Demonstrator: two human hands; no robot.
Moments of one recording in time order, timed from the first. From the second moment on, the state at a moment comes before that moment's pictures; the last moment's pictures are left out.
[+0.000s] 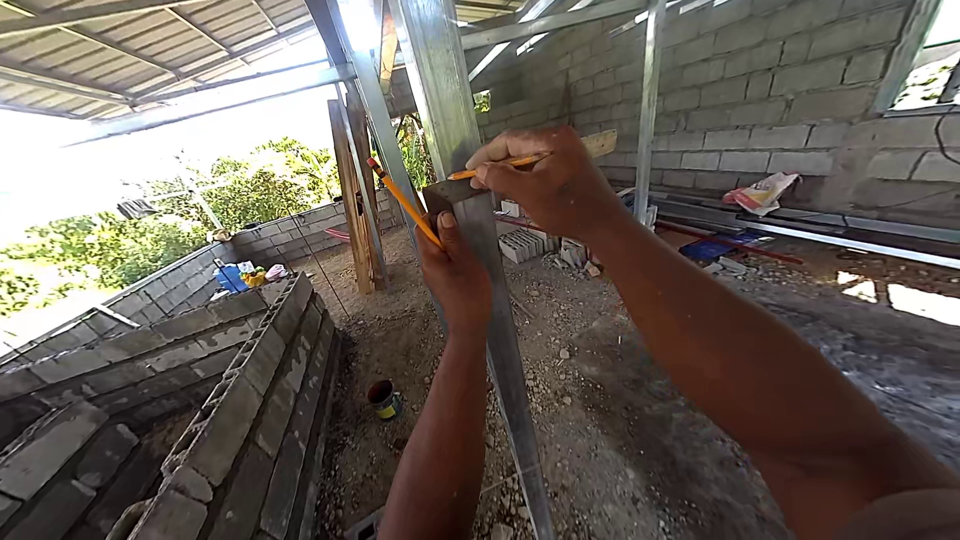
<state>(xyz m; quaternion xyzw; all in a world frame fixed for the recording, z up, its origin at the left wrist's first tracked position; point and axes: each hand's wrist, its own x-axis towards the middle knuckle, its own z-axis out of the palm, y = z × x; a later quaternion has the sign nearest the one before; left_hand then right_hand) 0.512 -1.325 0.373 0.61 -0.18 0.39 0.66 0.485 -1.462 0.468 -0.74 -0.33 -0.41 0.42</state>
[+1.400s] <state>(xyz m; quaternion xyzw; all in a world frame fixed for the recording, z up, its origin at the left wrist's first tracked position) 0.506 -1.227 0.449 0.73 -0.35 0.34 0.48 0.421 -1.536 0.440 -0.66 -0.20 -0.55 0.47</state>
